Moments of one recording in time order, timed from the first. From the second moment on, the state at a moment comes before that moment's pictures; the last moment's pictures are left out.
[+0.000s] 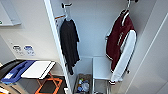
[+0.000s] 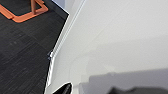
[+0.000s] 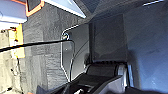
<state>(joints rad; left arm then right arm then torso) 1.03 3.19 -2.94 -0.22 -0.38 -0.40 -1.44 2.90 -2.40 -0.79 0.14 0.96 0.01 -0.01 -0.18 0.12</state>
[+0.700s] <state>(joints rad) 1.13 3.16 -2.96 -0.09 -0.40 -0.40 -1.42 2.90 -2.40 -0.79 0.11 0.96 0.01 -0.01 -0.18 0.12</state>
